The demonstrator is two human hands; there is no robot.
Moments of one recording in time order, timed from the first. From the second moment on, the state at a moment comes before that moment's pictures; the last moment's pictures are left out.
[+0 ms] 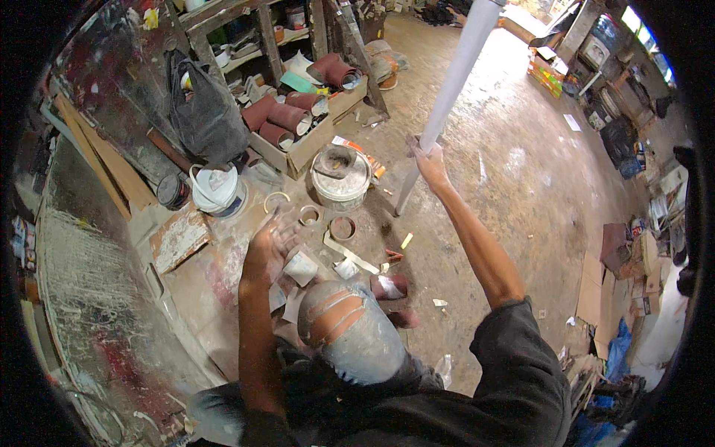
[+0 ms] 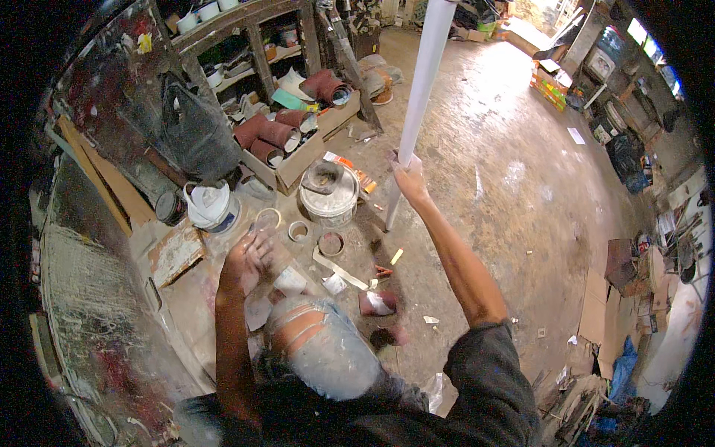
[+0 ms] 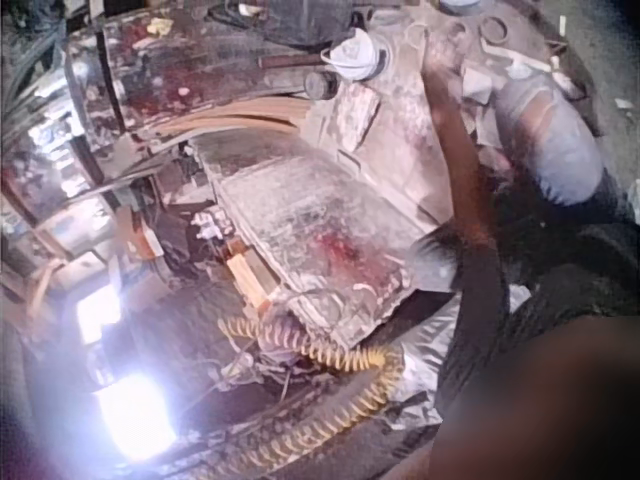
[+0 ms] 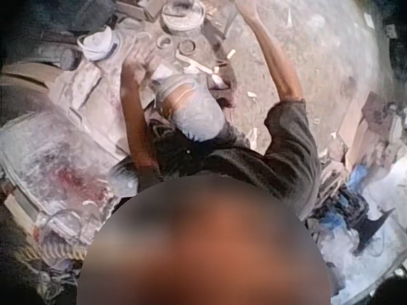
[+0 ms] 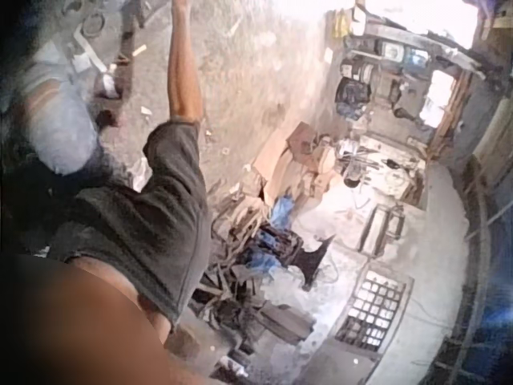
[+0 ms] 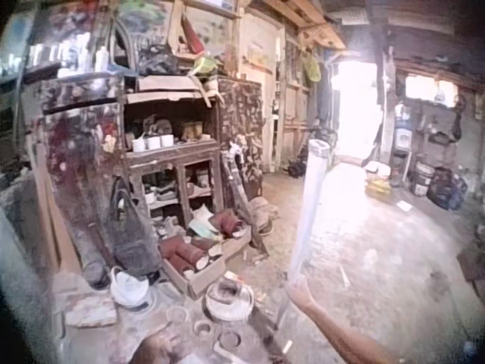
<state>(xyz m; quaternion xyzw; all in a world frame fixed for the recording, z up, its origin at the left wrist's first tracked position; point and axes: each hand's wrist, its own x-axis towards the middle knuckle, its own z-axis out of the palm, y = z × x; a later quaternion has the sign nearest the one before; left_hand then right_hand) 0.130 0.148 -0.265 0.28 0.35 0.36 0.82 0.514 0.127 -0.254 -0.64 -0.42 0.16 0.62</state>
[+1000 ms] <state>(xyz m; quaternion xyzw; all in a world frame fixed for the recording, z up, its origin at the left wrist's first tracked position) 0.109 0.034 -0.108 0.66 0.32 0.40 0.55 0.367 0.136 0.128 -0.26 -0.46 0.19 0.83</state>
